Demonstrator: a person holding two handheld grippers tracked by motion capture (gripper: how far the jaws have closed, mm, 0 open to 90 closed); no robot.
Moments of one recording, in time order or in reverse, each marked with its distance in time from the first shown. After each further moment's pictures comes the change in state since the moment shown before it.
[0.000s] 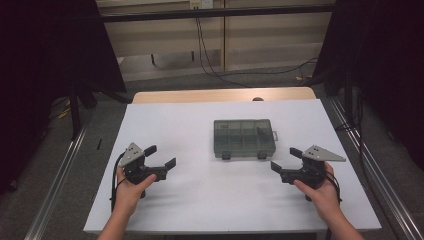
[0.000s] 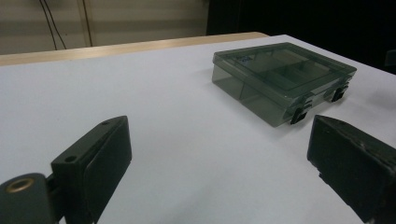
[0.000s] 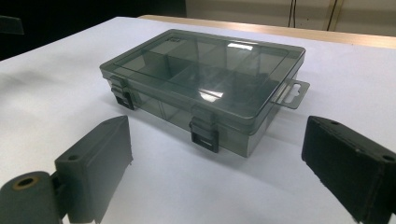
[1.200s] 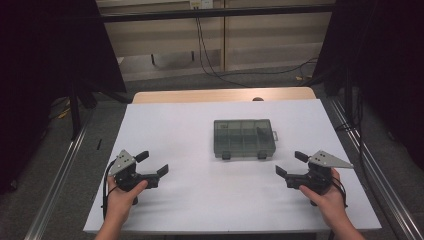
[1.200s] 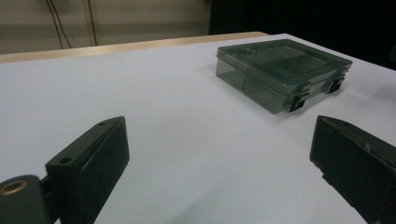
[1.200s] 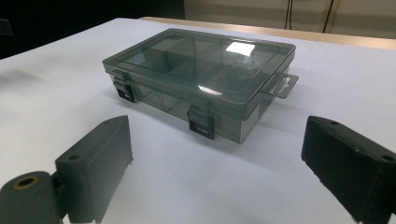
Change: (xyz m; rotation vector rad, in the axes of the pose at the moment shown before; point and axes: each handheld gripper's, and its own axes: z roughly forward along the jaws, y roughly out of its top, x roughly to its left) left arm 0.004 -0.012 -0.025 -0.015 0.013 0.012; right arm -0.001 -0.009 -0.016 -0.018 -0.010 -0.009
